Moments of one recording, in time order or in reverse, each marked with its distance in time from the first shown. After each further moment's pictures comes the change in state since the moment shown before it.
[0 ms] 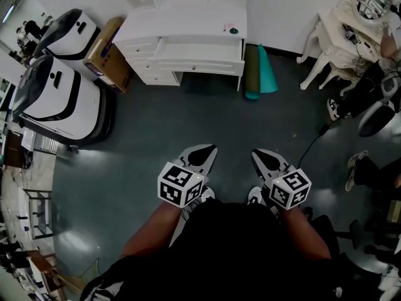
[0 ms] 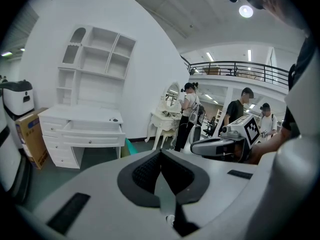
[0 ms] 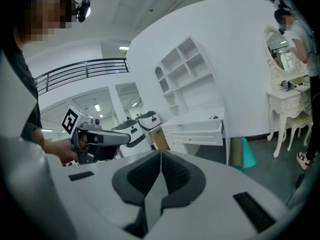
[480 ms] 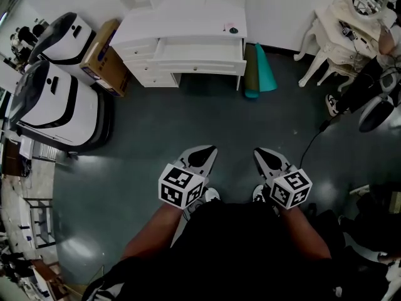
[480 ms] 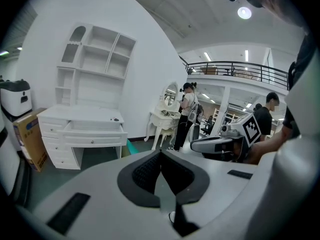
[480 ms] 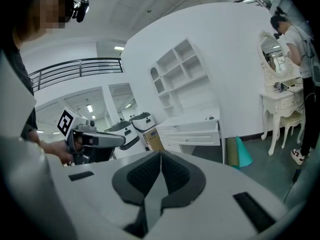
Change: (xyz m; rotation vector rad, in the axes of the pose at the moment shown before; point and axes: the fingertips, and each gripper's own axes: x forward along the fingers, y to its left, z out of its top) left arm -0.019 0.032 -0.007 0.016 0.007 -0.029; right arm 0.025 0.014 -0.002 0.020 -0.021 -0.082
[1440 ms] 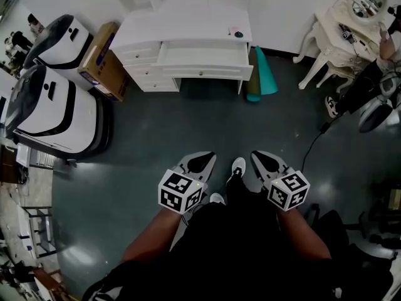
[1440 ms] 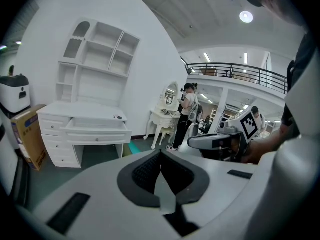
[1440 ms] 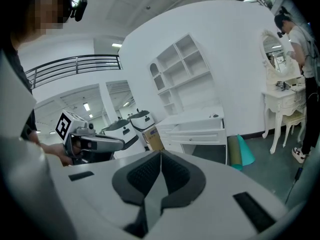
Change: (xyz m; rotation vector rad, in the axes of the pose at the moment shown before) left arm -0.025 0.057 -0.012 -0.016 0.017 -0.039; right arm 0.058 0.035 0.003 0.010 0.021 -0.027
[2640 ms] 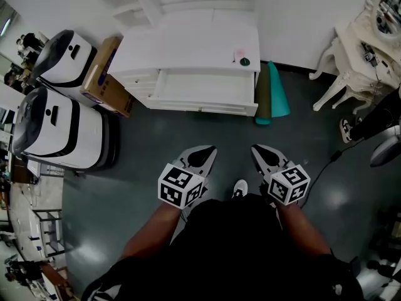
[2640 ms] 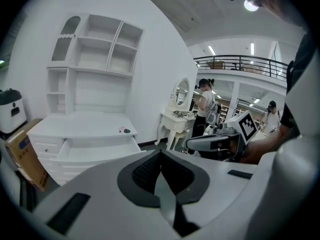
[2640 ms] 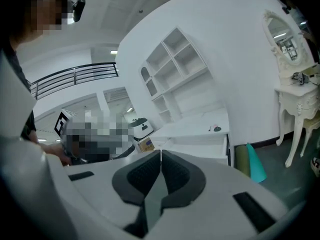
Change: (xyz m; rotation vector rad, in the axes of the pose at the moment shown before) left arm 0.168 0.121 0.144 0.041 0.024 0.089; right arm 0.144 -0.171 0.130 0.031 -0.036 0.095
